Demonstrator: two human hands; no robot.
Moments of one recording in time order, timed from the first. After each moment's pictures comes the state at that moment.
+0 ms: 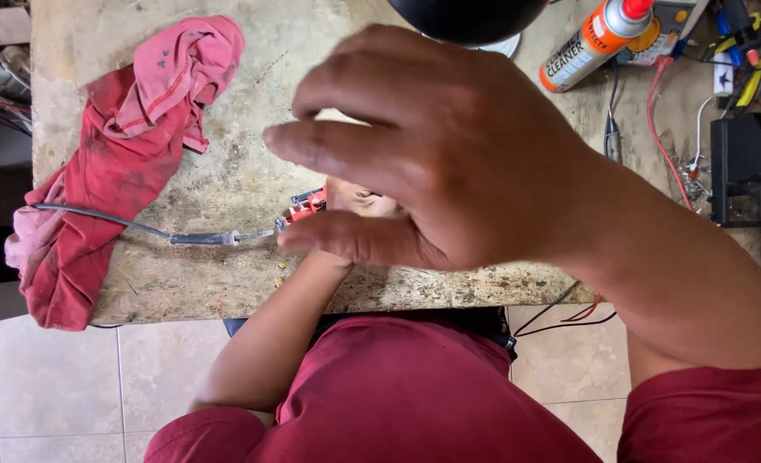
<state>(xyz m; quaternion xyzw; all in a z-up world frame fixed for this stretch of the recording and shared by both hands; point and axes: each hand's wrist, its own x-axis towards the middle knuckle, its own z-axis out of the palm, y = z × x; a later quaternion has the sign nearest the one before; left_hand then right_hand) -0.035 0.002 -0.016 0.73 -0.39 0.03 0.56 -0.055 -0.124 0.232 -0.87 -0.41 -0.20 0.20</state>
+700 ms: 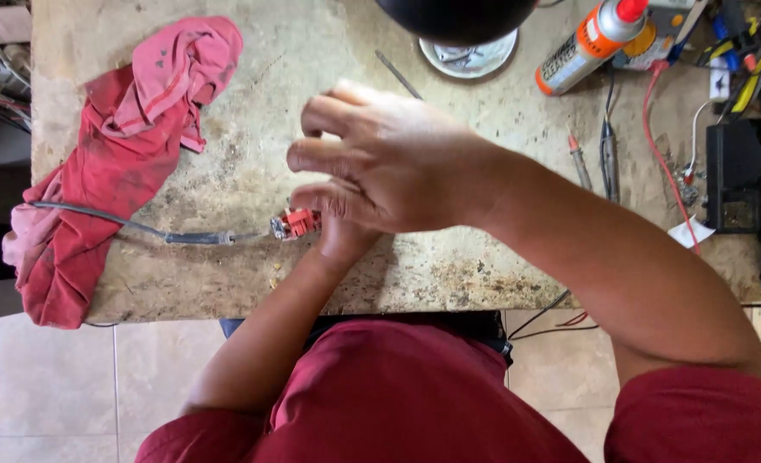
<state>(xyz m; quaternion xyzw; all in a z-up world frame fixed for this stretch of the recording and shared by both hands) -0.037 0.009 -0.016 0.72 -0.41 0.04 0.57 -0.031 -0.123 0.161 -0.87 -0.42 -0.07 0.24</state>
